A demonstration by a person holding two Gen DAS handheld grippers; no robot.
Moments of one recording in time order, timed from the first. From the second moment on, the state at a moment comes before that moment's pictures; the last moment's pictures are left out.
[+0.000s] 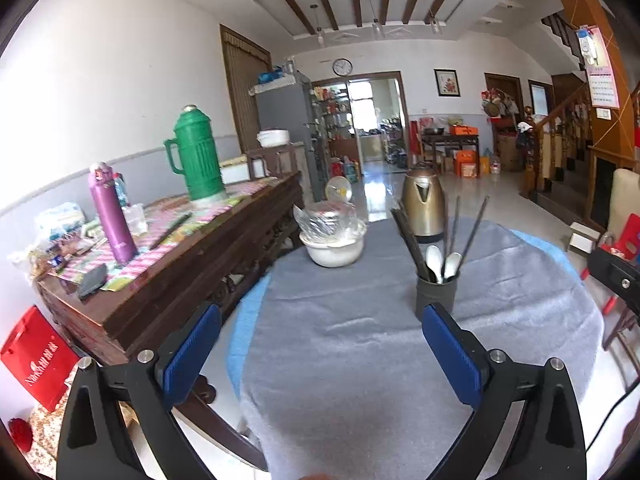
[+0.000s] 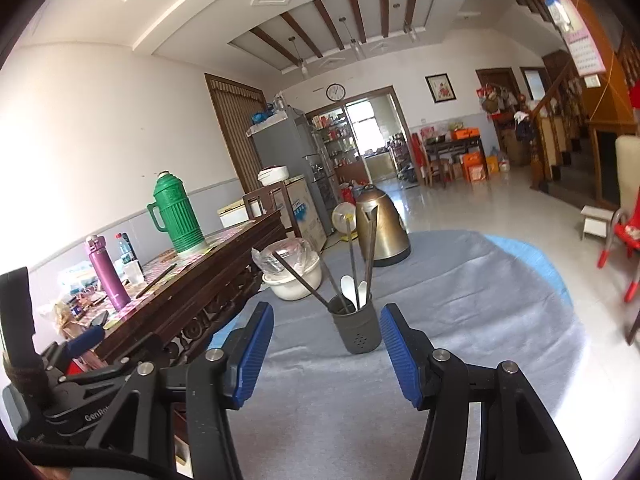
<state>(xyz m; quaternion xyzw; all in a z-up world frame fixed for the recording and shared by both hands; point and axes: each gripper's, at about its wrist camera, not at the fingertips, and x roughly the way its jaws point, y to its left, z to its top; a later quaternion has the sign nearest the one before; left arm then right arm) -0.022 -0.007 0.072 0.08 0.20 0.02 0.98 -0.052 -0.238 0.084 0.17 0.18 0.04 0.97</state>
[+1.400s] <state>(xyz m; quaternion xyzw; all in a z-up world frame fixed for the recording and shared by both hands) -0.035 0.017 0.060 0.06 0.24 0.03 0.97 -0.075 -0.216 0.065 0.13 0.25 0.02 0.96</state>
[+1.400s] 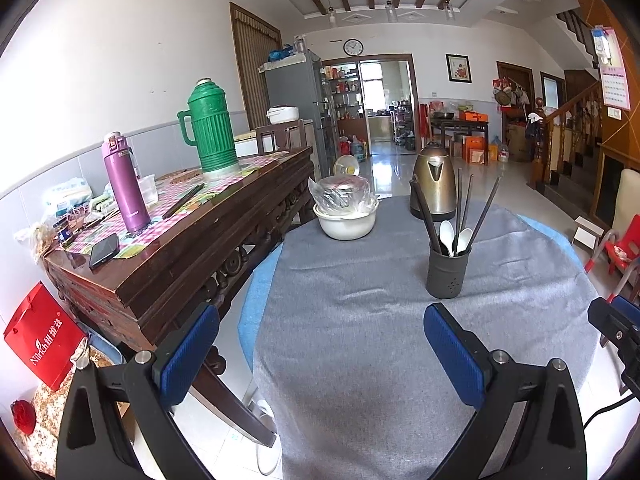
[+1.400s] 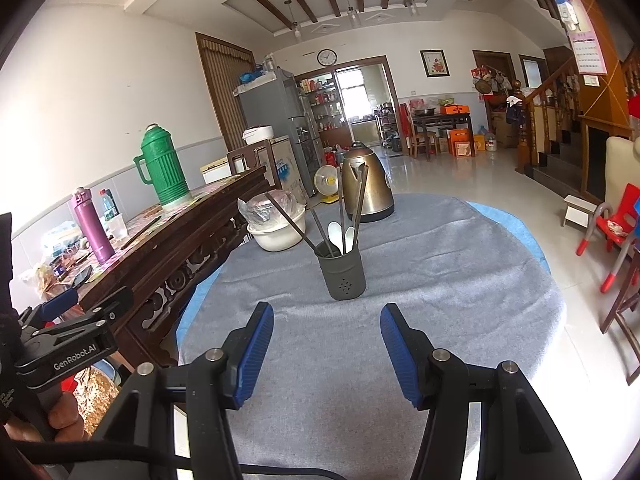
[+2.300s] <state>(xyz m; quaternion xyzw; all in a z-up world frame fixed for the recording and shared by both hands) -0.035 0.024 0.057 0.06 0.24 0.04 0.97 -0.074 -0.209 0.066 0.13 0.25 0.03 0.96</state>
